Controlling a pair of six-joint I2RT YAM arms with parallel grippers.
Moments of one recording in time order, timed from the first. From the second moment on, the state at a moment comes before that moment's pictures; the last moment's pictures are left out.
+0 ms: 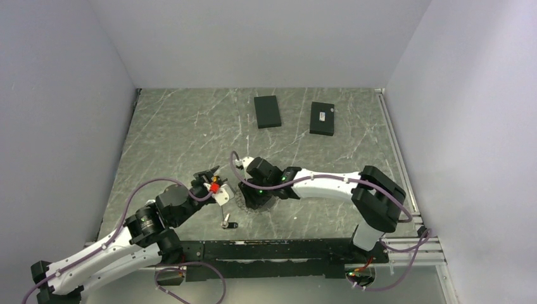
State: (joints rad) left arm -0.99 0.45 0.48 -0.21 -0.28 0.59; right arm 1.04 1.65 1.00 -0.25 -0.11 0.35
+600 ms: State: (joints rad) left arm -0.99 0.43 0.48 -0.23 -0.28 0.59; right arm 1.09 1.77 1.05 -0.25 -0.12 0.31
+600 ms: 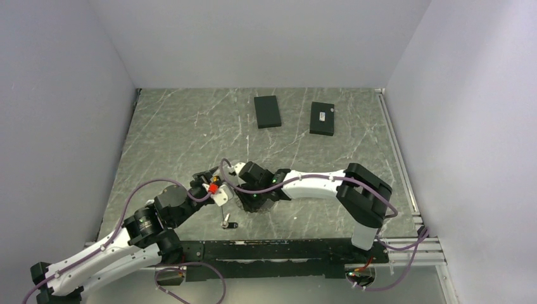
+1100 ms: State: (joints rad) left arm -0.99 0.43 0.48 -0.24 -0.28 0.59; right arm 1.11 1.79 1.08 -0.30 -0.09 0.28
